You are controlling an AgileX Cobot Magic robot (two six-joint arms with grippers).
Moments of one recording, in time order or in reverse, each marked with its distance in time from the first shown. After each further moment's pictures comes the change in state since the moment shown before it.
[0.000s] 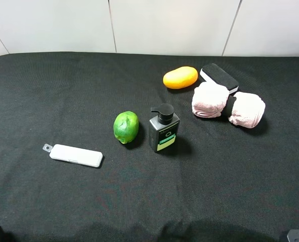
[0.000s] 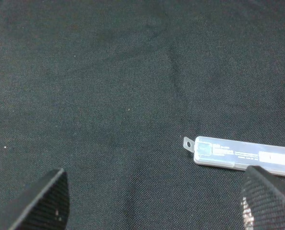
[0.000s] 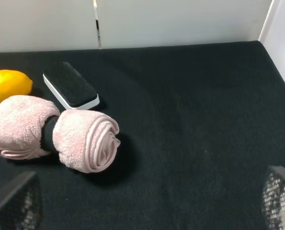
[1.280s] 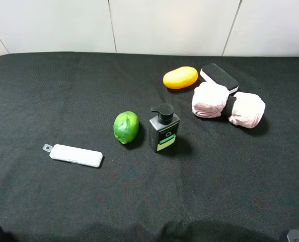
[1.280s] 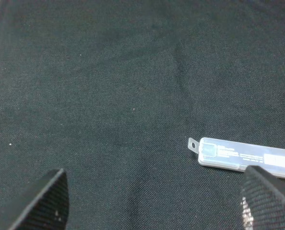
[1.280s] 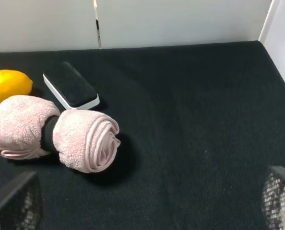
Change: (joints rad) left arm 0.000 0.000 0.000 0.018 0.000 -0.018; right arm 0.000 0.000 0.000 0.000 0.000 0.000
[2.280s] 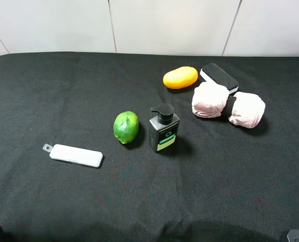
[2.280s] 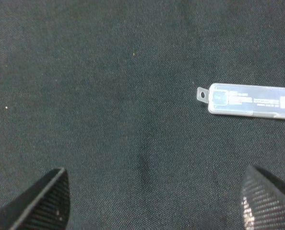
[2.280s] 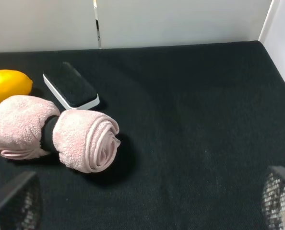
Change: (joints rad) left arm 0.000 0.520 -0.130 0.001 -0.006 0.097; right arm 0.000 0.000 0.000 0.000 0.000 0.000
